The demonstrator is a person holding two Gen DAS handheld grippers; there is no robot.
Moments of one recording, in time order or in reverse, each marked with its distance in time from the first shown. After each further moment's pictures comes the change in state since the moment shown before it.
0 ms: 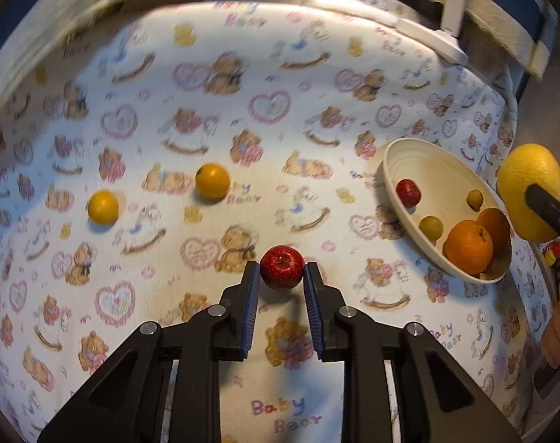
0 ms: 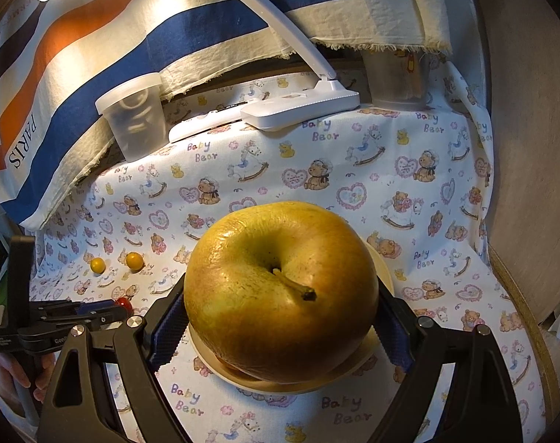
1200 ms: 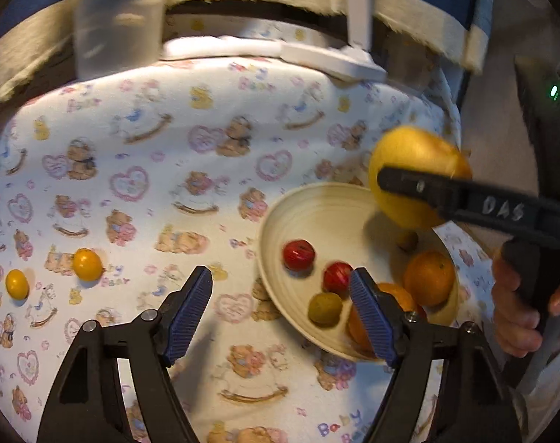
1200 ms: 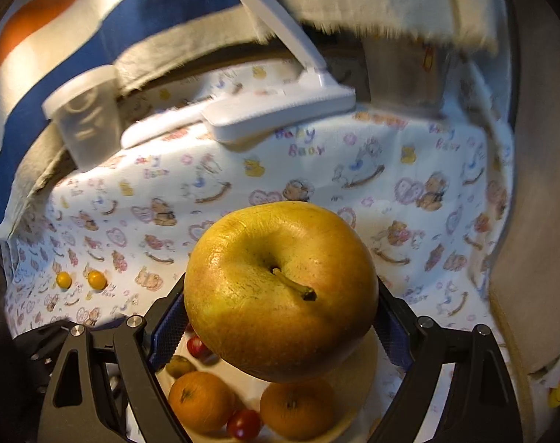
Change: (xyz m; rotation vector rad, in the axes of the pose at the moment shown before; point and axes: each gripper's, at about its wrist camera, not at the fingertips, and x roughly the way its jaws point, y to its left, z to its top) left arm 0.016 -0.075 0.026 0.080 -0.181 -0.142; right arm 0.069 -0.021 0.045 0.005 0.105 -0.048
